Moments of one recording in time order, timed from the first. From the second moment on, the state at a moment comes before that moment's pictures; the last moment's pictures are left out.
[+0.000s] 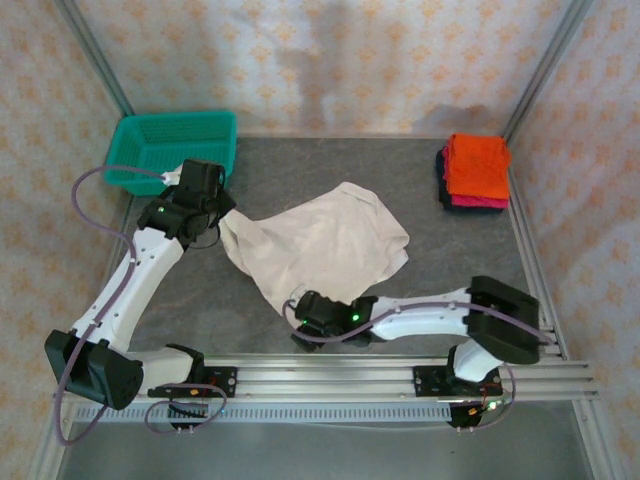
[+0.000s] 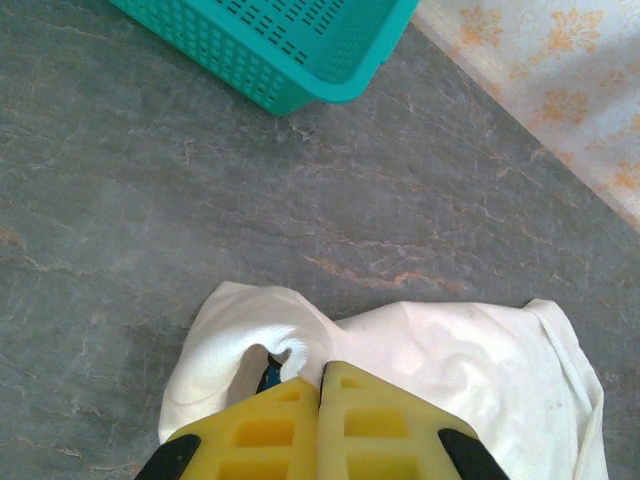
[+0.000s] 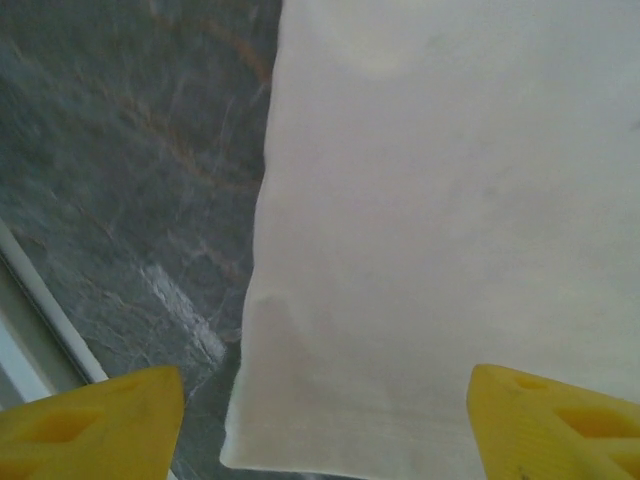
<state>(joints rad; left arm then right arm) -0.23 1.24 1.24 -0.83 -0.27 -0.89 1.29 1.58 0.83 -0.27 0.16 0.37</state>
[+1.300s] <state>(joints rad) -0.10 1.20 1.68 -0.91 -0.41 -0.77 0.74 0.96 1.19 -0.49 0.42 0.15</state>
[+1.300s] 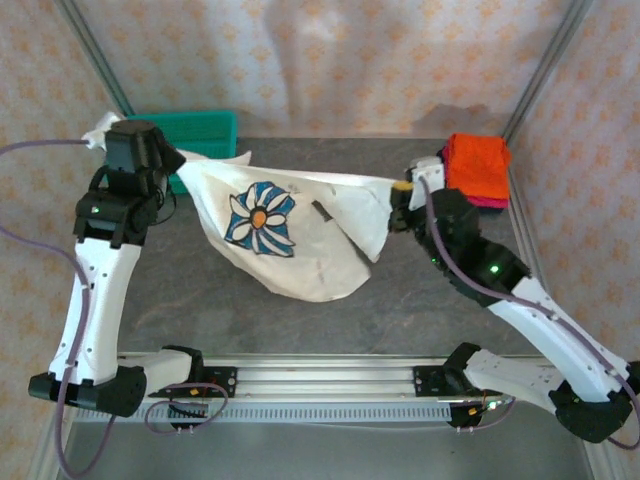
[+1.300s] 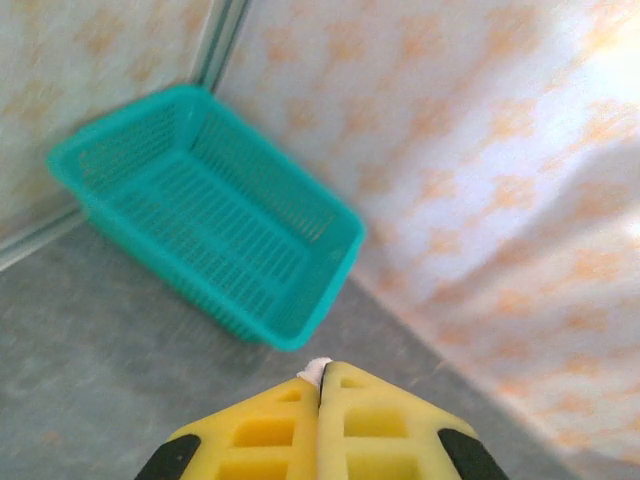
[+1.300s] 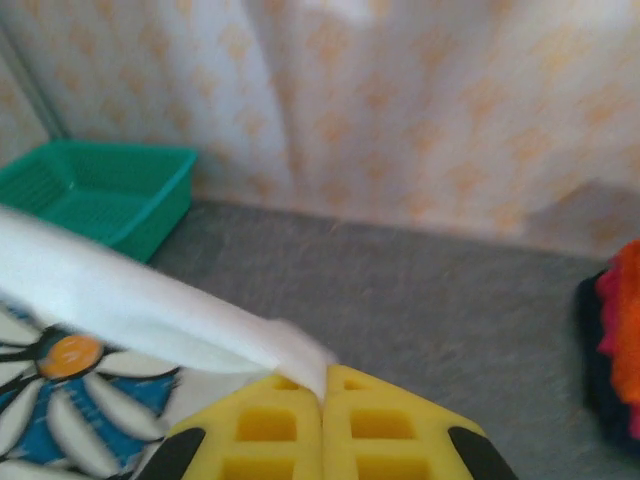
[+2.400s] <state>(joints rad) -0.10 1.95 2.77 -0.93 -0.26 -0.73 0.25 1.54 2.02 -0.53 0.14 0.08</state>
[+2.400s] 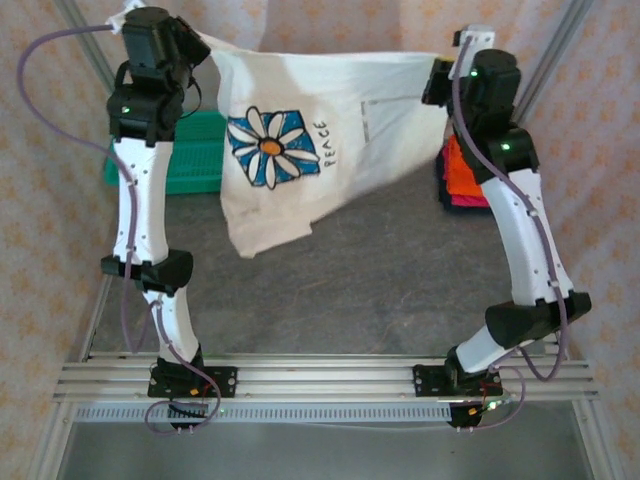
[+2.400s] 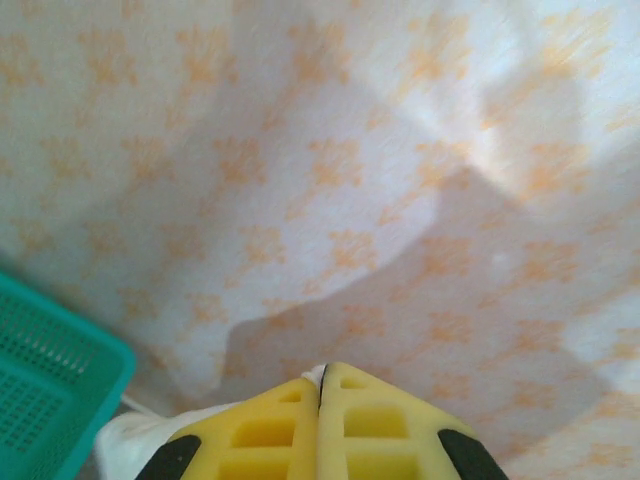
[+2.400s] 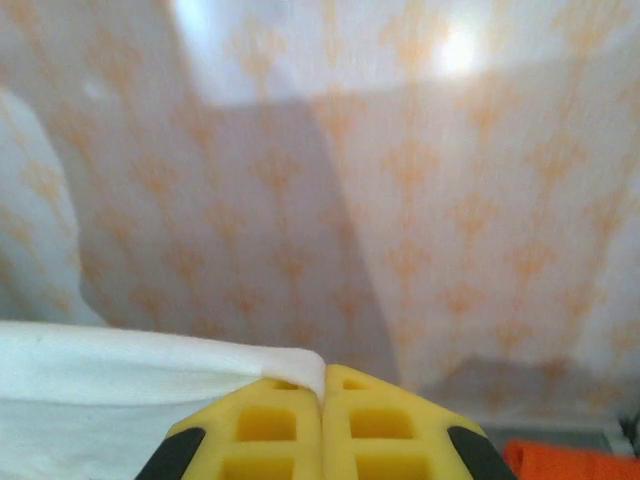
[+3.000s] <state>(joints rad) -0.10 0.83 1.15 -0.80 -0.22 -0.81 0.25 0.88 1.01 -0.52 -0.06 0.11</state>
